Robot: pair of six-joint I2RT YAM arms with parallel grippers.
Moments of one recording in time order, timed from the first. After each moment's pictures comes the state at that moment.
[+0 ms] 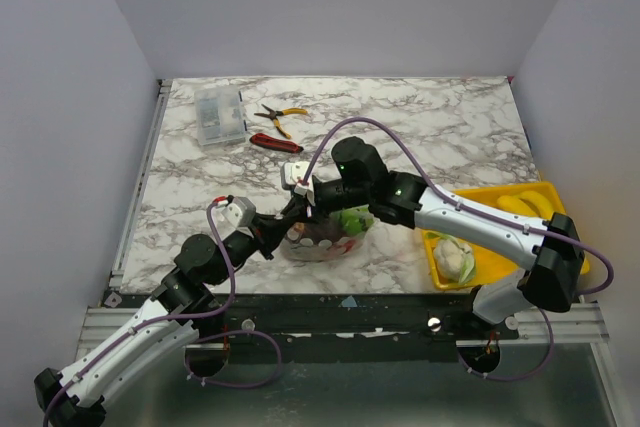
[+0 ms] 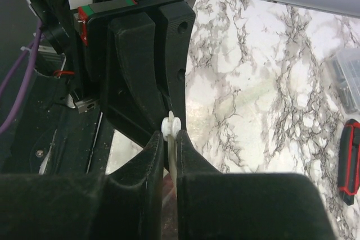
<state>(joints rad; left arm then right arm) -0.77 0.31 0.25 0.13 0.09 -0.28 1.02 1.49 1.25 -0.16 -0.59 -0.39</state>
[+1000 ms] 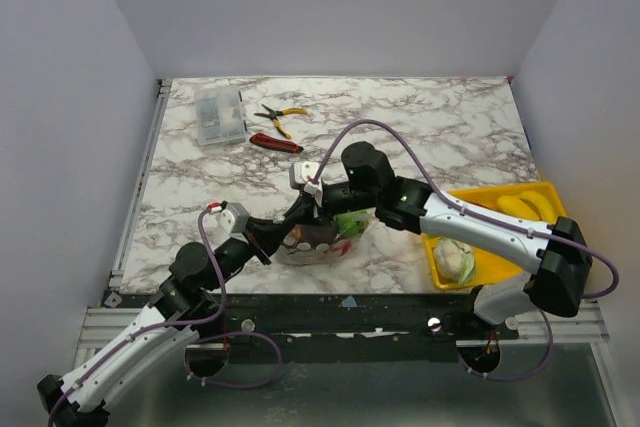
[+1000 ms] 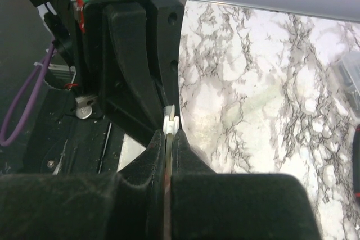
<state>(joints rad) -0.77 0.23 0.22 0.12 0.09 -0.32 0.99 1.46 1.18 -0.05 -0.61 -0.32</state>
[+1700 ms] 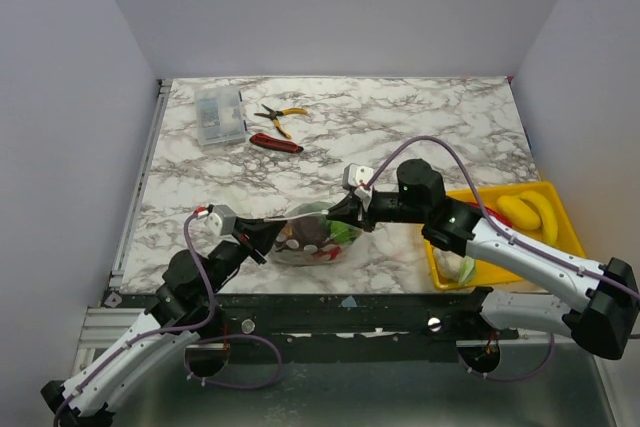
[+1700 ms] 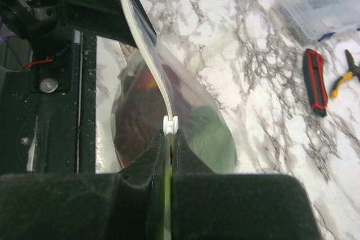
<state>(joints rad) -0.78 0.11 0.18 0.10 0.00 -0.35 0.88 1.14 0.84 0.01 -0.49 -0.28</state>
